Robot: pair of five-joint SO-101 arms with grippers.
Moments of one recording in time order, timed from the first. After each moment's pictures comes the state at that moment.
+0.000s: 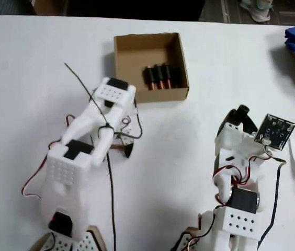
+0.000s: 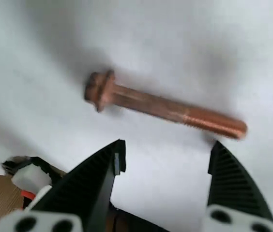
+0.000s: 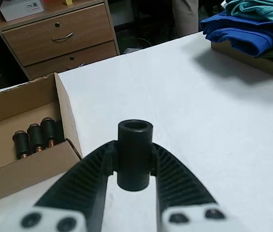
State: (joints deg) left arm 13.8 33.7 -8.3 100.9 41.6; right arm 10.2 -77.8 77.8 28.8 -8.0
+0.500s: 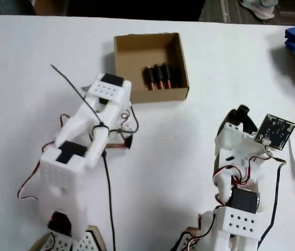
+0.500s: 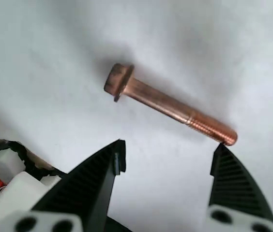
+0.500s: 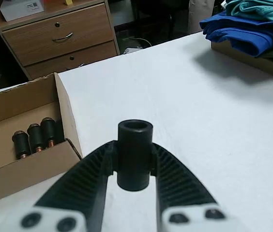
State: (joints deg) left arm 10.7 30.2 -8.4 100.6 52.3; right arm 10.2 -77.8 77.8 28.8 -8.0
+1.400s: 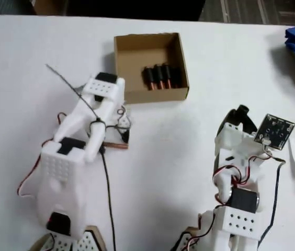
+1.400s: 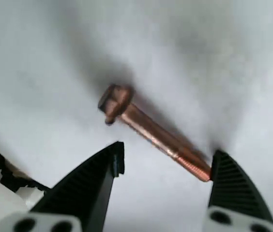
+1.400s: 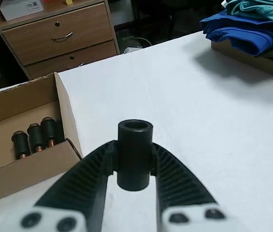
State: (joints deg) left arm 7.2 40.0 -13.5 98.2 55.2; right arm 10.2 -77.8 77.8 28.8 -8.0
